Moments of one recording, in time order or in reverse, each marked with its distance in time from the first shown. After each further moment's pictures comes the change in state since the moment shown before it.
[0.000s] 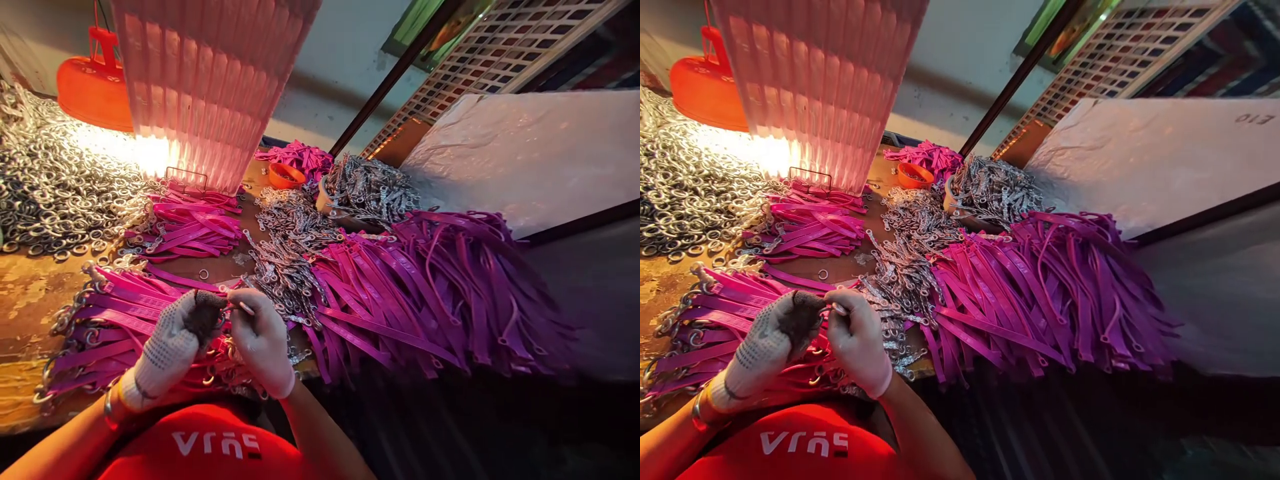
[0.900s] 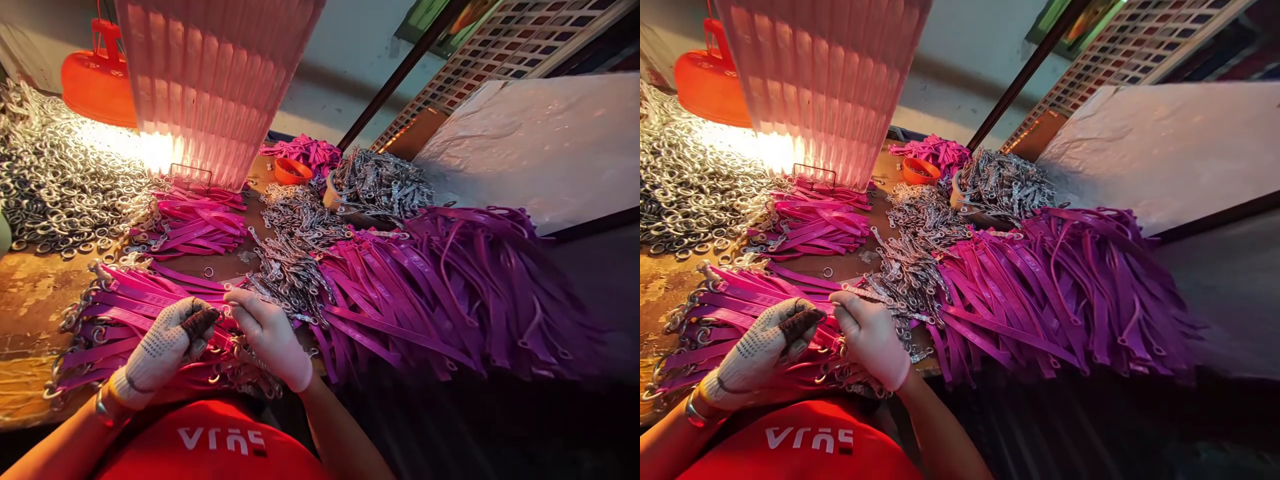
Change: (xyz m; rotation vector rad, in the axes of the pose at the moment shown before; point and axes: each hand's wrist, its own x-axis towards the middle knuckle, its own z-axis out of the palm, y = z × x) left_hand -0.001 0.000 -0.011 -0.442 -0.077 -0.450; right_hand 0.011 0.009 -0.021 -0.059 -0.394 0.123
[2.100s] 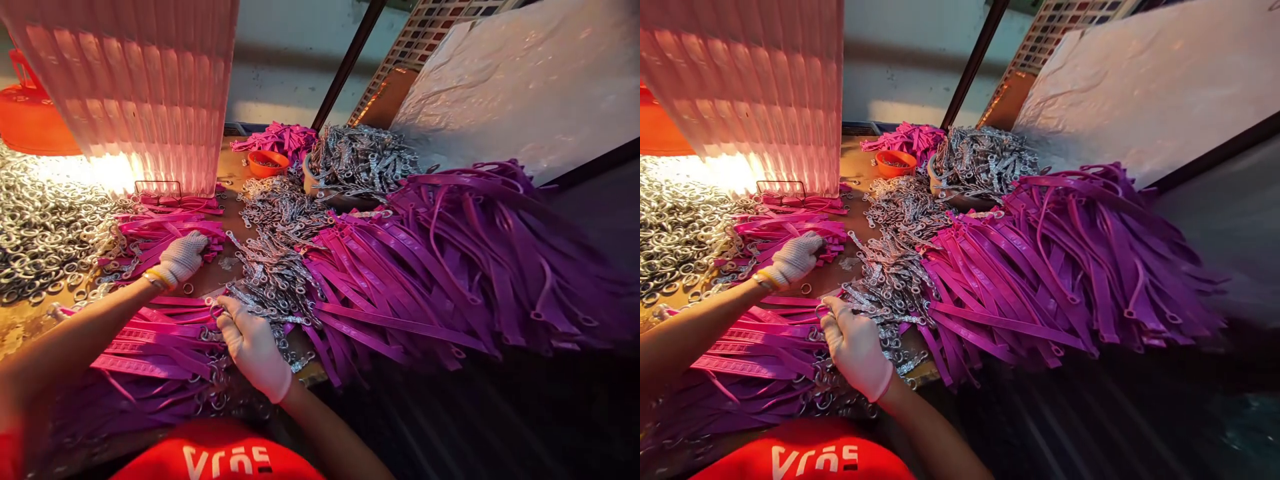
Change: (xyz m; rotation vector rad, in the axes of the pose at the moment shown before) left_hand 0.203 0.069 0.012 1.381 0.028 0.508; right_hand 0.000 0.036 0.001 -0.044 0.192 0.118
